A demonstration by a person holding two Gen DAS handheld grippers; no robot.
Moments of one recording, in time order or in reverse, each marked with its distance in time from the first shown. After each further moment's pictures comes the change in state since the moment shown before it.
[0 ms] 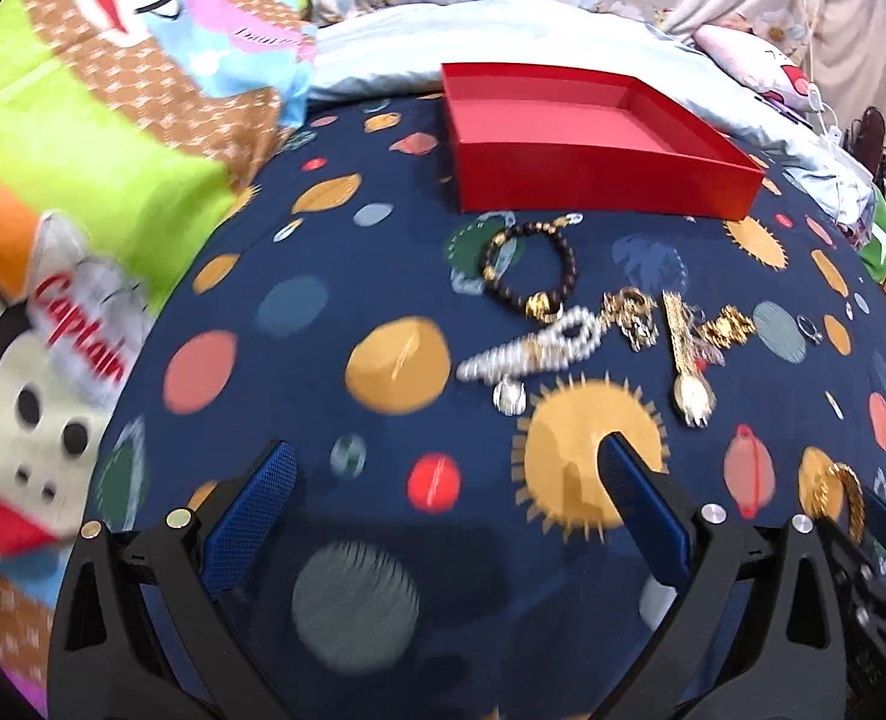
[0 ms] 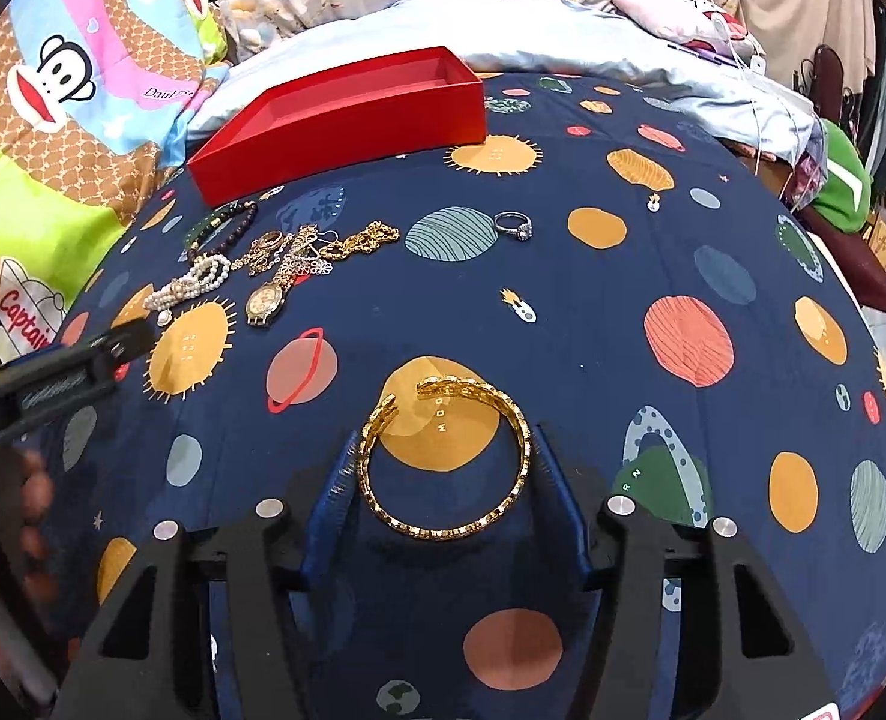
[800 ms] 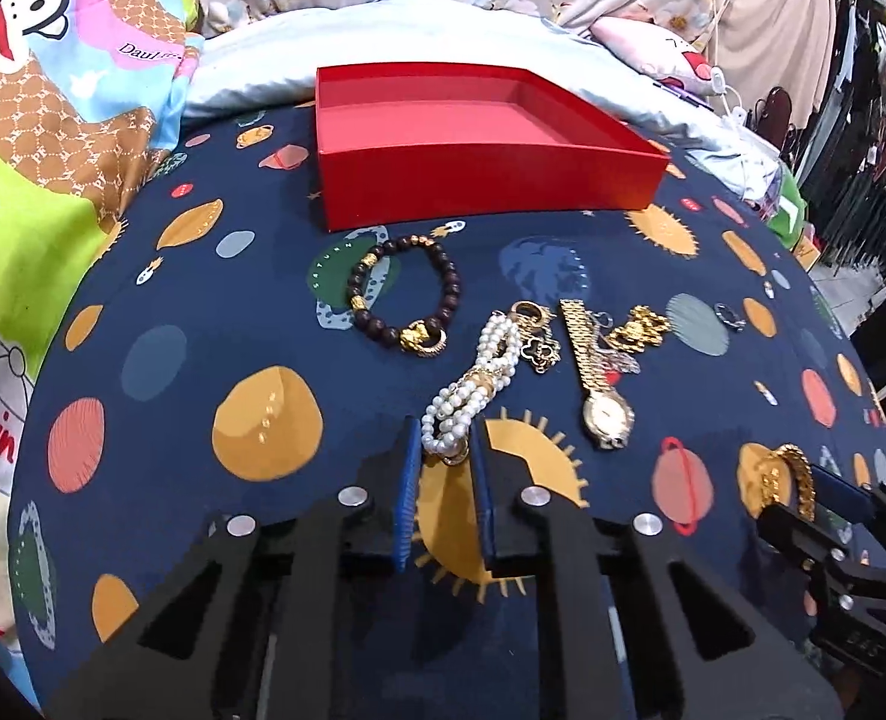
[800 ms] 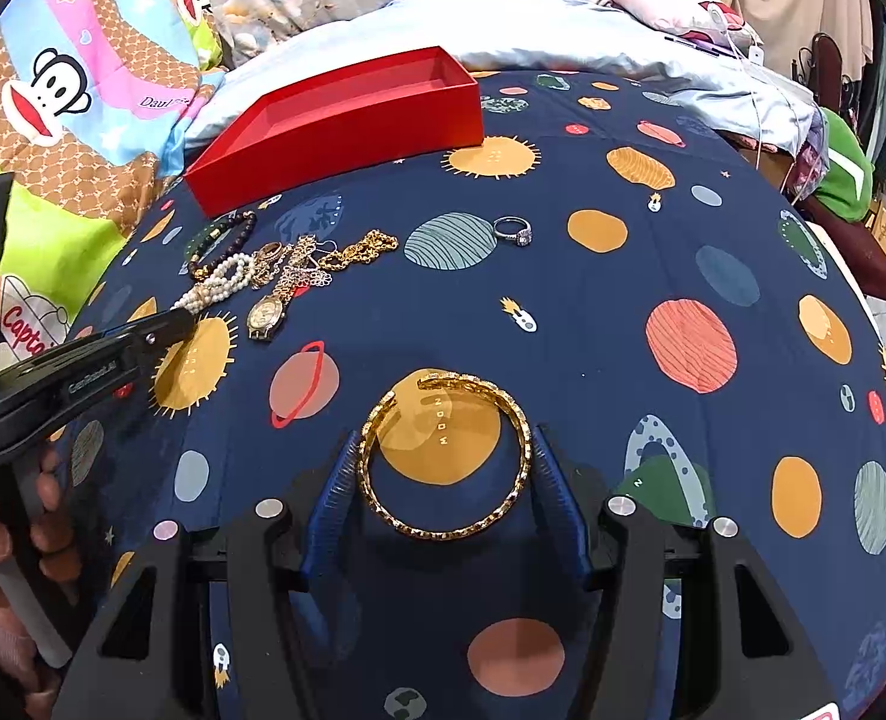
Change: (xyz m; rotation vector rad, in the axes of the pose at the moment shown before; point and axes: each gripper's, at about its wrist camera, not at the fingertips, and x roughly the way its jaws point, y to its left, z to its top) left arm 0.011 -0.017 0.007 0.096 -0.015 -0.260; right arm 0.000 -0.003 0.005 0.021 0.006 0.014
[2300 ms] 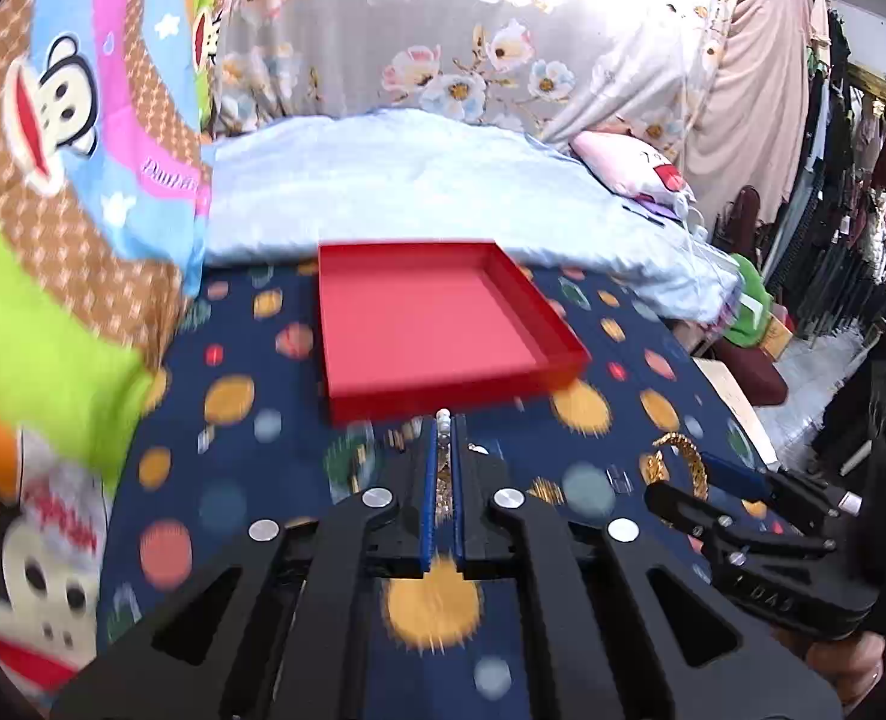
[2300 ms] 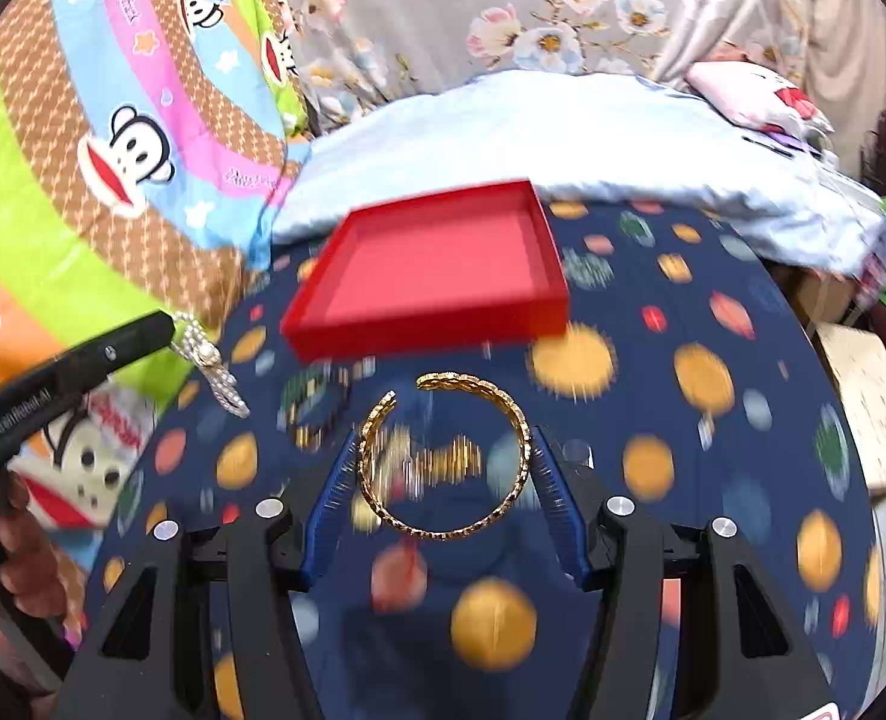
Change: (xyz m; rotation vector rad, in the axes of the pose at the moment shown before) left arm -0.099 -0.012 0.086 -0.026 -0.229 -0.032; right arm -0.039 0.013 0.111 -0.103 -0.150 0.194
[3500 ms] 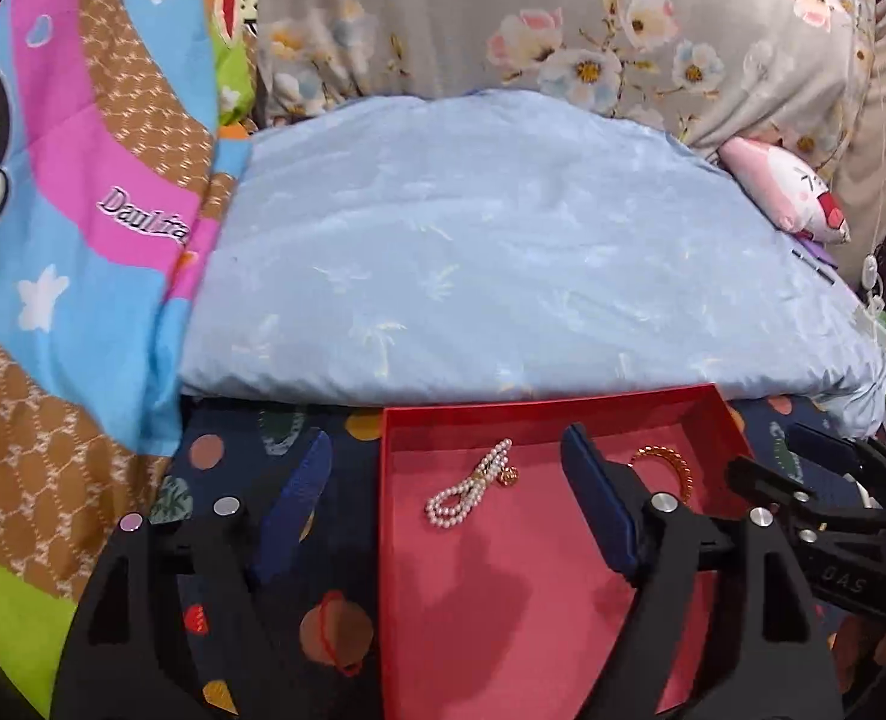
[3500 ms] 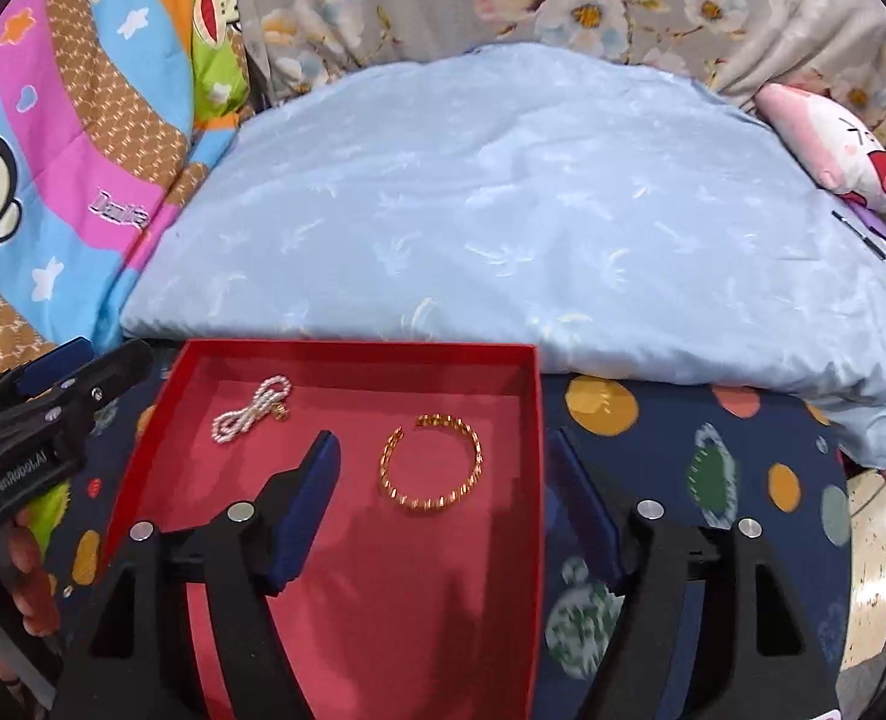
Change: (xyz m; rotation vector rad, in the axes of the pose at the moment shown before) left arm 0.219 0.074 0.148 -0.084 0.042 0.232; right arm 0.217 -0.044 0.205 -0.099 0.101 -0.069
